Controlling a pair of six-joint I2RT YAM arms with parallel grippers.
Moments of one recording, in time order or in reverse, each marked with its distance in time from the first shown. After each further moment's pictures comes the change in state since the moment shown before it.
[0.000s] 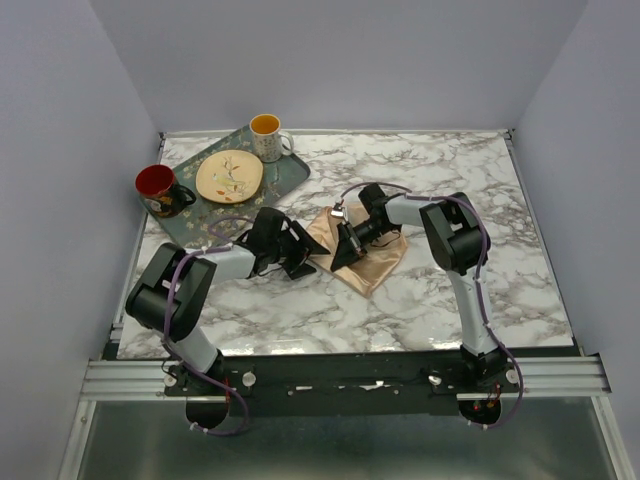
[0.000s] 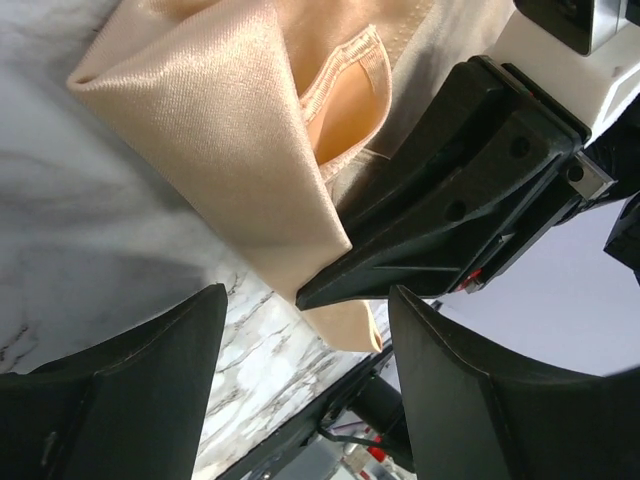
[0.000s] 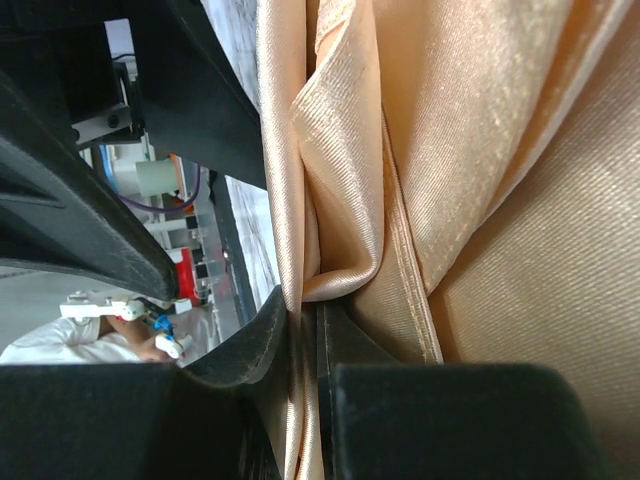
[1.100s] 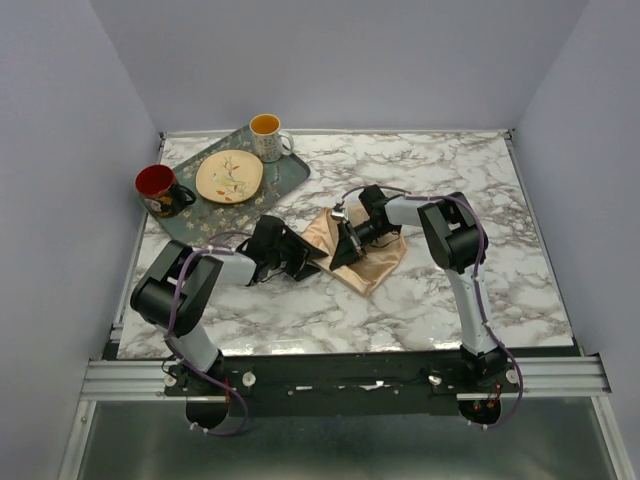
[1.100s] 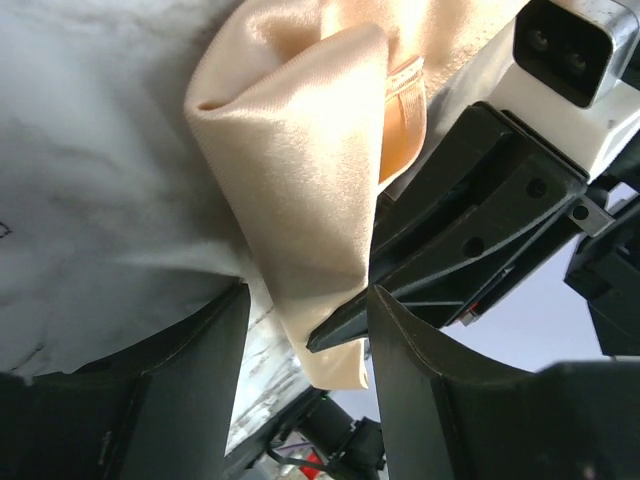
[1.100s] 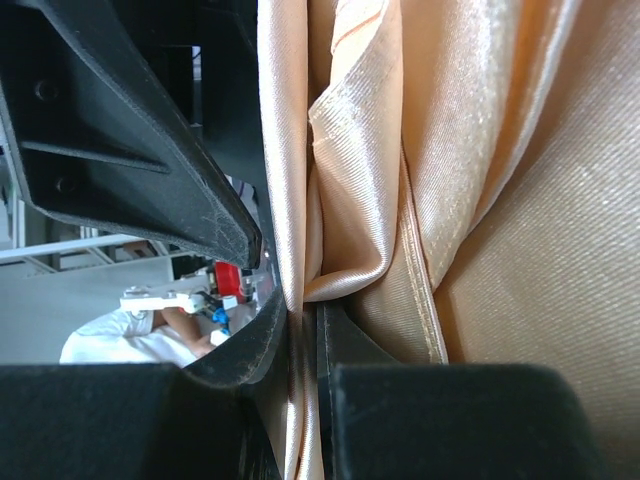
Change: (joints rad) left arm -0.009 0.045 -0.065 0.133 -0.044 -0.186; right arm -0.004 0.031 0.014 0.005 -0.089 0.064
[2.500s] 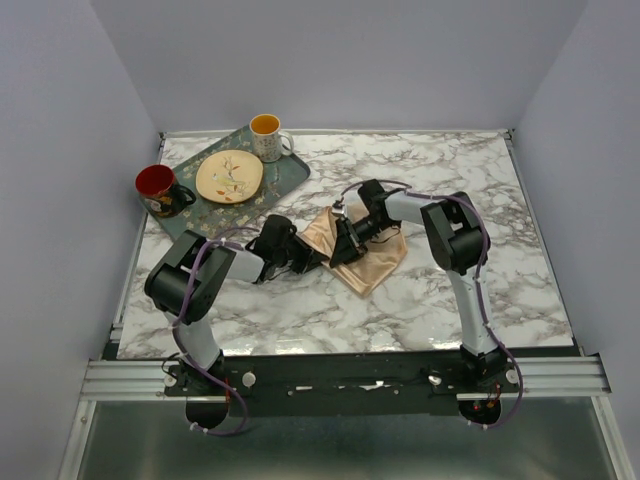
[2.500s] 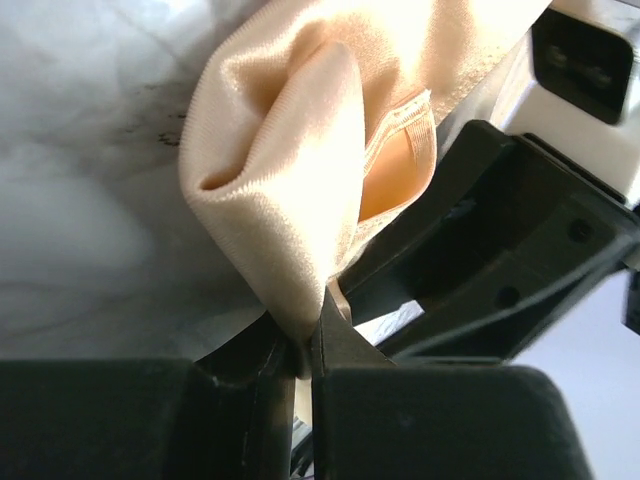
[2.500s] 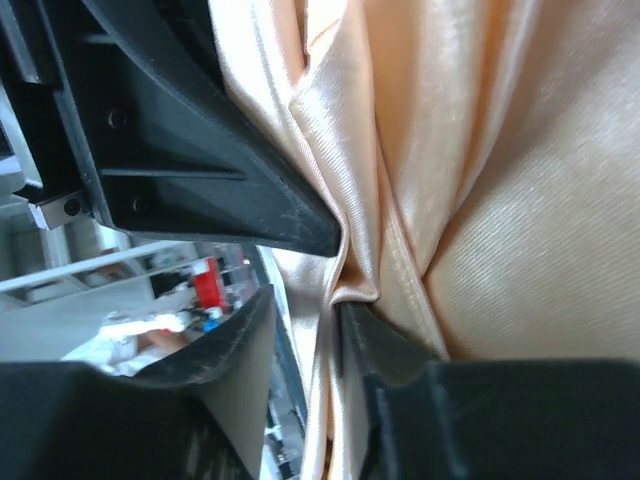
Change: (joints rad) left arm -0.021 0.107 0.012 0.149 -0.045 0.028; right arm -0.001 -0.005 0.043 -0.068 0.105 0.020
